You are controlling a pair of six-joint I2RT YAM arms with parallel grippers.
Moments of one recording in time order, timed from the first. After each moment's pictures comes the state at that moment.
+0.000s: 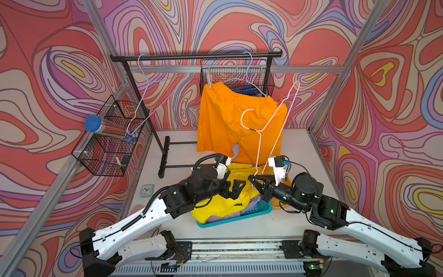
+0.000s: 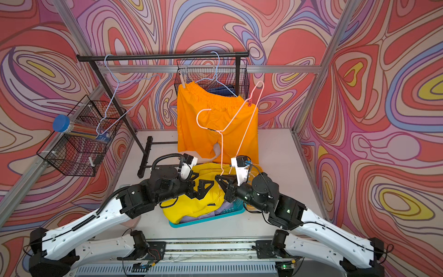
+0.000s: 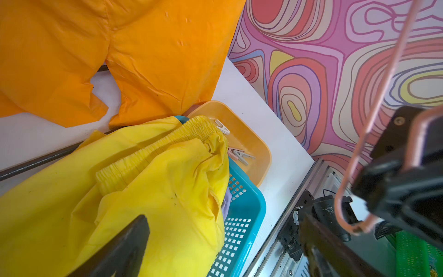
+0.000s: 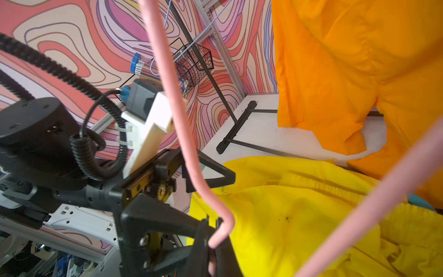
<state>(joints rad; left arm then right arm) -0.97 1.02 1.02 -0.44 -0.03 -0.50 1.01 0.80 0.89 -0.24 0.09 0.54</state>
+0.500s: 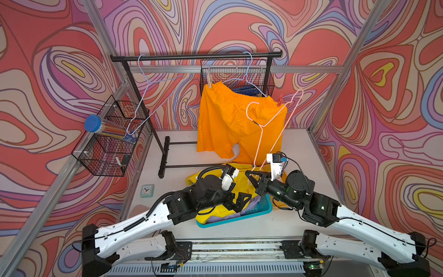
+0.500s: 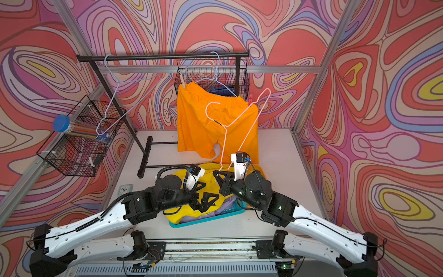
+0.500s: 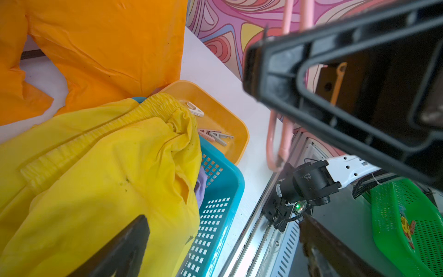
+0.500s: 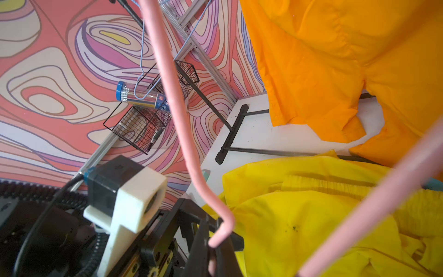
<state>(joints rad) -1.07 1.02 0.91 -0.31 0.03 -0.48 1.01 0.87 0.89 -0.14 0.17 0.71</state>
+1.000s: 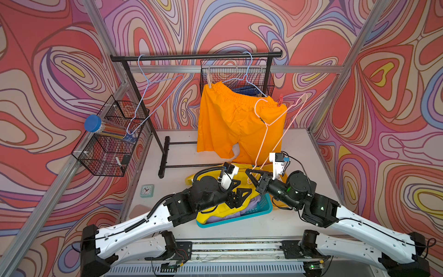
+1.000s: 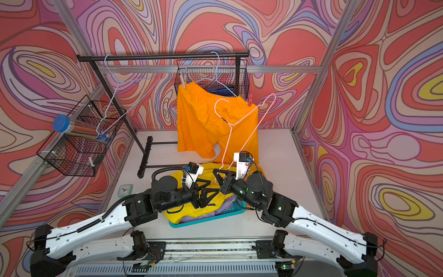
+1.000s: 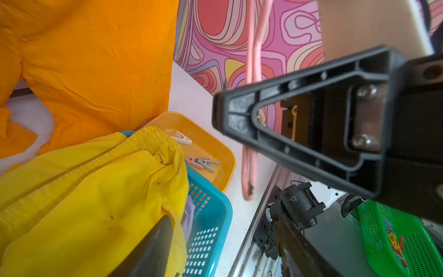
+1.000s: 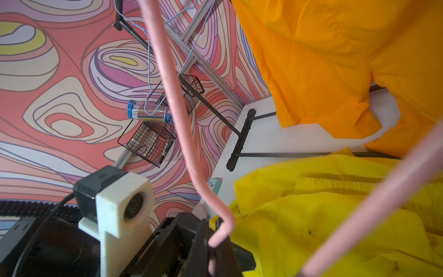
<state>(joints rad) -1.07 1.00 0.87 -0.13 0.02 -0.47 1.01 0.87 0.86 -0.10 0.17 0.80</state>
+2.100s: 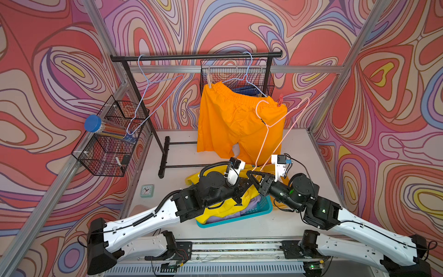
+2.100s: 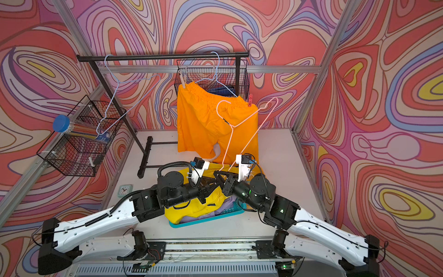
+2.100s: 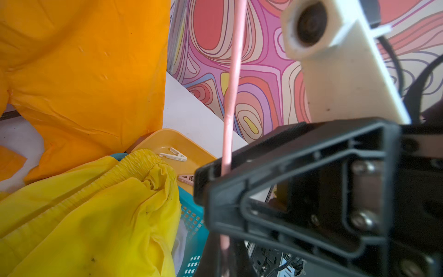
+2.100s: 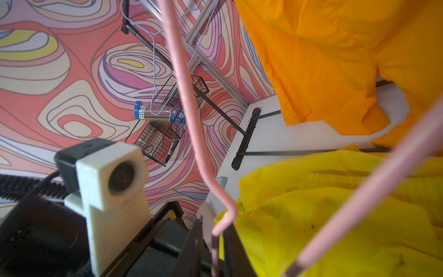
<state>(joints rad) -1.08 1.09 0.95 -0.09 -0.02 -0.47 1.01 0.81 0.82 -0.07 0.16 0.81</state>
